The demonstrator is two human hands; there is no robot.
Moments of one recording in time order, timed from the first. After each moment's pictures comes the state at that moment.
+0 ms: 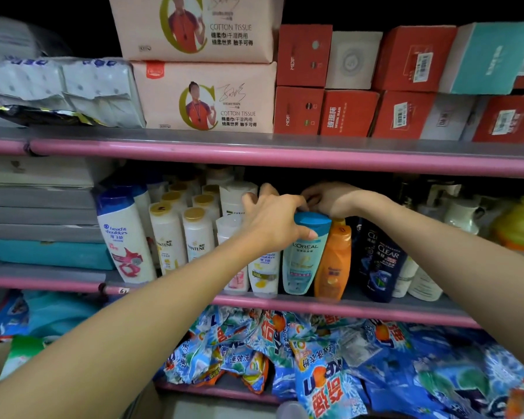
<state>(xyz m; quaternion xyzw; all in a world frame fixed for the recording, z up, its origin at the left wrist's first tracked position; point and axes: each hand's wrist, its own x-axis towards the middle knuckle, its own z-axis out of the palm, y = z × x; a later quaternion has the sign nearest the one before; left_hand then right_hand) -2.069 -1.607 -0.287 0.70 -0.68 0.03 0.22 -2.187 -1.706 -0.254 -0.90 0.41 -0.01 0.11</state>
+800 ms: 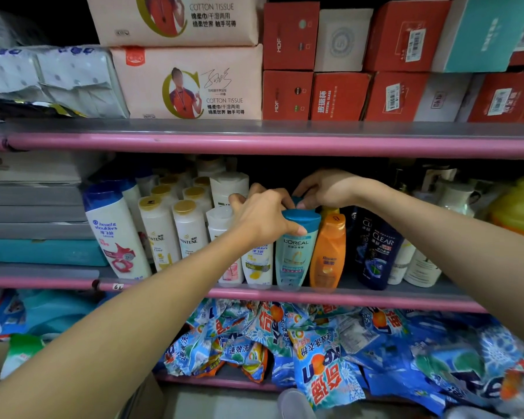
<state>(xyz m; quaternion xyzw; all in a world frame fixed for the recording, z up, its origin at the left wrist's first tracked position) -2.062 -1.620 -0.307 0.72 -0.65 0.00 0.25 -2.196 -1.701 -0.254 -0.89 0.41 -0.03 0.17</state>
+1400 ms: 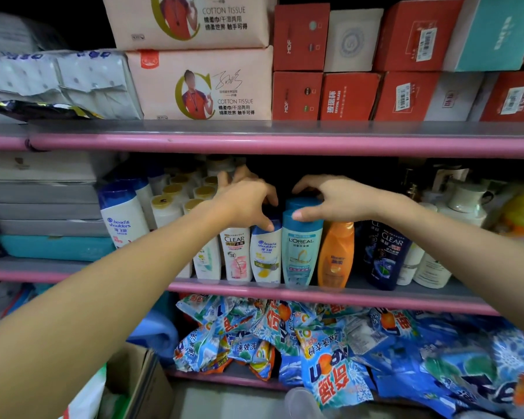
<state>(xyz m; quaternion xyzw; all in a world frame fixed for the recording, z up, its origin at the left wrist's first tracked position) -2.020 -1.610 -0.275 0.71 -0.70 0.05 0.05 -2.202 -1.681 -0.264 -0.93 0.34 -0.08 0.11</state>
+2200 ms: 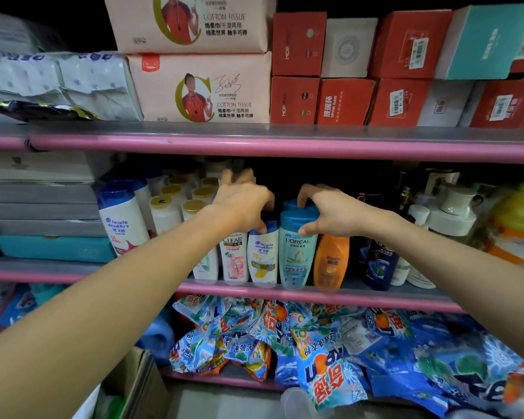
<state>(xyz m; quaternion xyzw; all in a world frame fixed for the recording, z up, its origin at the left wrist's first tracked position) -2.025 -1.608 -0.276 0.71 -0.70 0.13 -0.01 -2.204 -1.673 -0.281 -0.92 0.37 -0.09 0.08</state>
